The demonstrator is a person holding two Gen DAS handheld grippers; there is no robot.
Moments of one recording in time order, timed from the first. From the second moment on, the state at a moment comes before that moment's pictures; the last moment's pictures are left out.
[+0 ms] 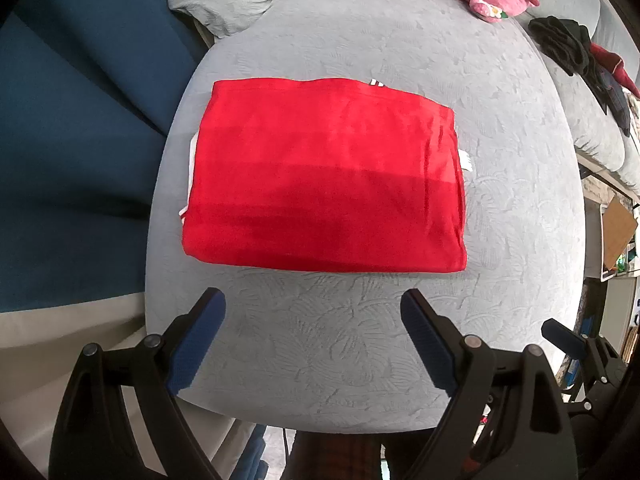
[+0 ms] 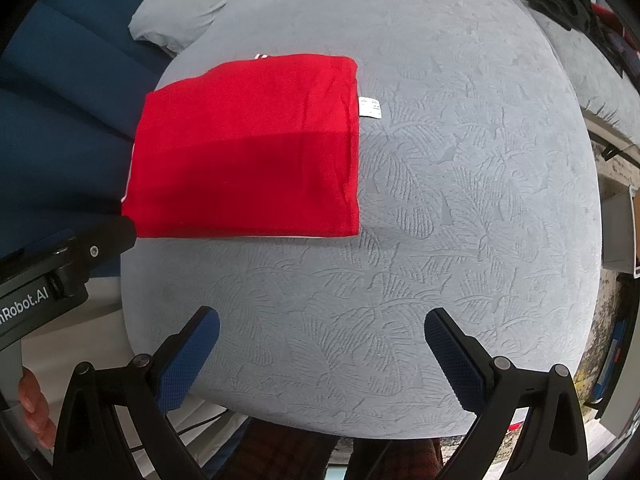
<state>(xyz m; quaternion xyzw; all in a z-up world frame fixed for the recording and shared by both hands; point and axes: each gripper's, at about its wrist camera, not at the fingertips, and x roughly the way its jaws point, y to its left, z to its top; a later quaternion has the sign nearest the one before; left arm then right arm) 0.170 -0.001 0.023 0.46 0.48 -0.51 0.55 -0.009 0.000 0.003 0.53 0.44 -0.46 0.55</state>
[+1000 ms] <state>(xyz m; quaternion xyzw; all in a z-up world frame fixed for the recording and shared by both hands) 0.155 -0.009 0.021 0.47 0.48 -0.51 0.54 -0.013 0.001 0.008 0.53 0.44 -0.47 0.55</state>
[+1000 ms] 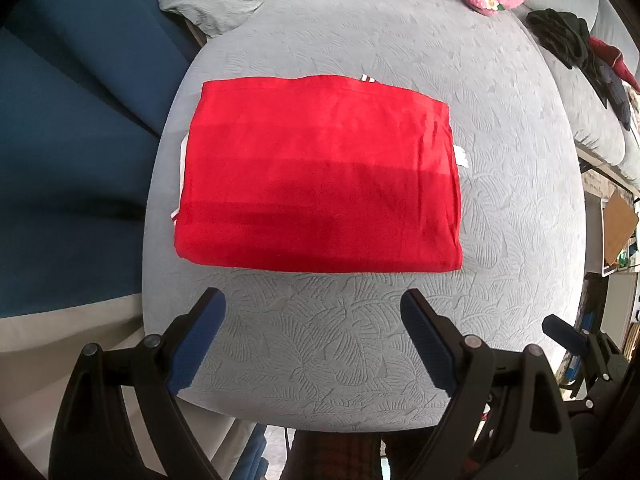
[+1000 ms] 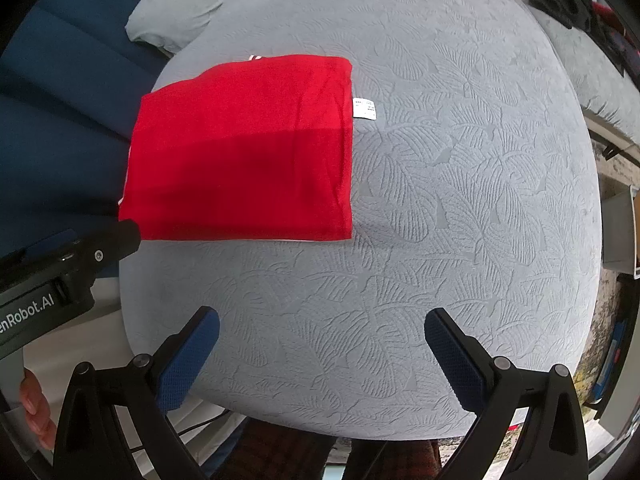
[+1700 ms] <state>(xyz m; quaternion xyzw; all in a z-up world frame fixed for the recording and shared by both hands) 0.154 -0.011 0.020 0.47 0.48 -0.51 0.53 -0.014 -0.001 0.007 0.53 0.44 -0.46 0.55</state>
